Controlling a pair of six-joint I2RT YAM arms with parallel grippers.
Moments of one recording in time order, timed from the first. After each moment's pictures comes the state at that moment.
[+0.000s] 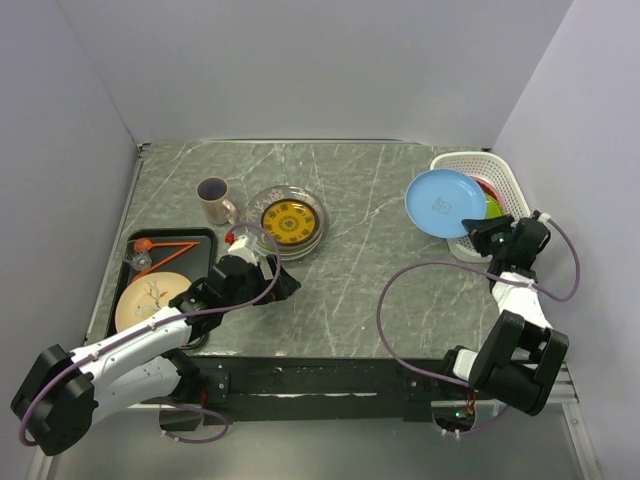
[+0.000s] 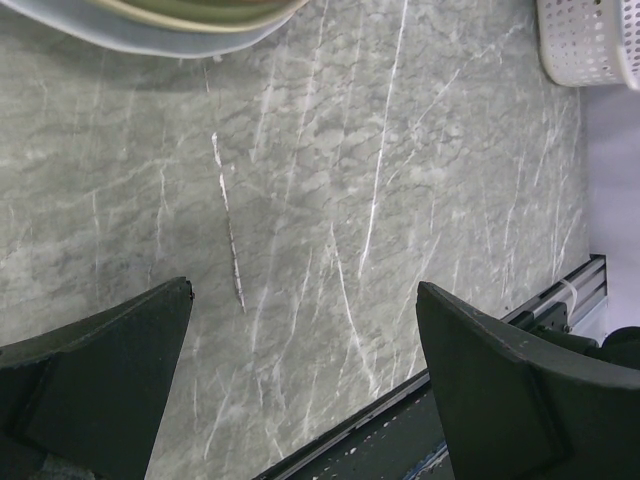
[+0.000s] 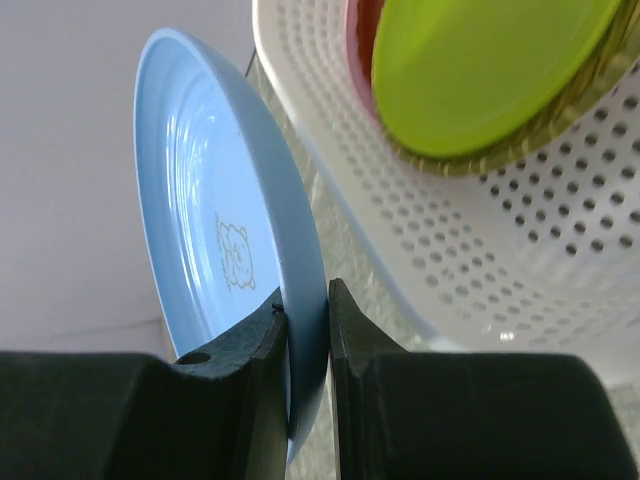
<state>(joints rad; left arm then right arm) -0.71 0.96 0.42 0.01 0.01 -0.83 -0.48 1.20 0.59 0.19 -0.43 0.90</state>
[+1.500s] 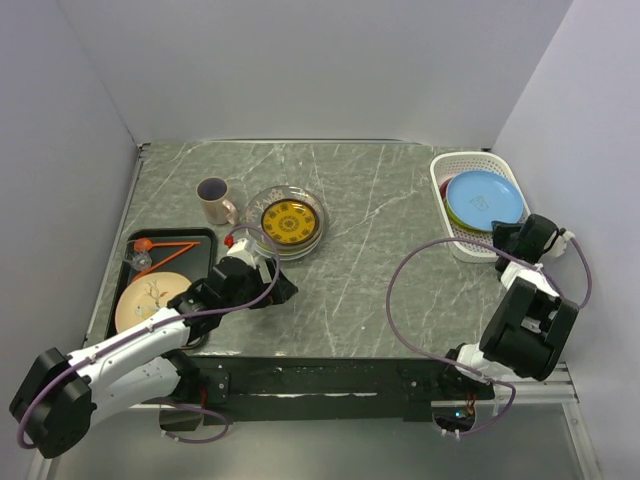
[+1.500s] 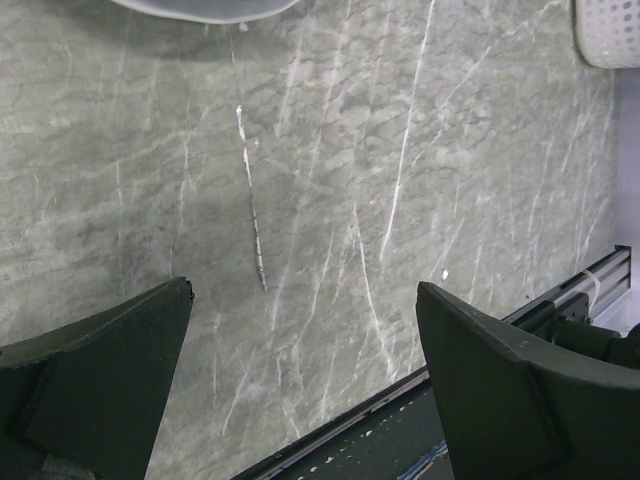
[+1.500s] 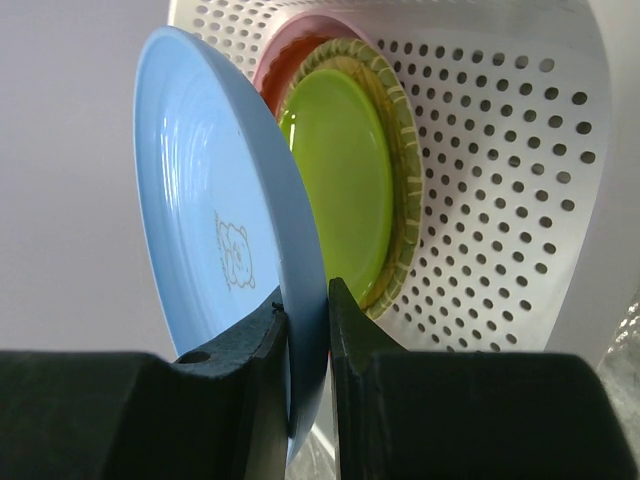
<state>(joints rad) -0.71 0.94 0.42 -0.06 0.00 -0.83 -0.55 1.39 0.66 0.25 -0.12 1.12</state>
